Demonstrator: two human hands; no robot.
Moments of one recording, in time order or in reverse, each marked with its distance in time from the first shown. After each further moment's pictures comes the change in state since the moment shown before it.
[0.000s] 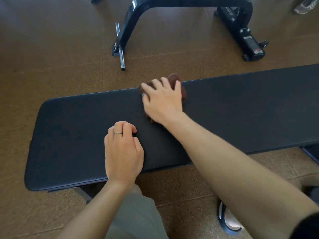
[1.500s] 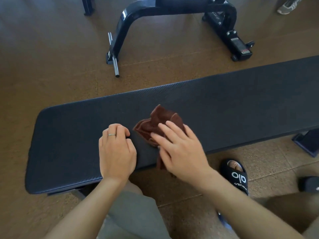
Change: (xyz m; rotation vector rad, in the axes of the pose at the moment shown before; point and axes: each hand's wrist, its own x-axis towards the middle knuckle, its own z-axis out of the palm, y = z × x) left_hand -0.003 -0.001 -0.003 0.009 -0.015 0.021; right_hand -0.167 0.037 0.014 0.038 0.168 -0.164
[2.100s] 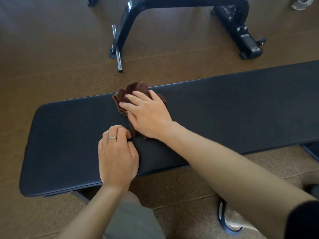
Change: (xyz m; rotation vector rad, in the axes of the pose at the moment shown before) left_hand 0.002 0.004 0.002 0.018 0.021 0.001; right_hand 0.151 -0.020 0.029 0.029 -0.028 -0.196
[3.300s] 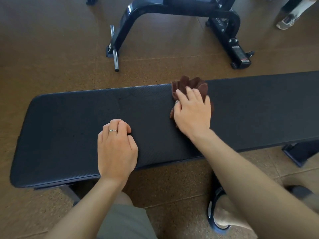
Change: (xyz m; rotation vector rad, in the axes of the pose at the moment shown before) left_hand -0.005 -0.004 0.002 -0.013 0.011 0.004; right_hand -0.068 0.058 -0.026 -0.098 0.039 0.581
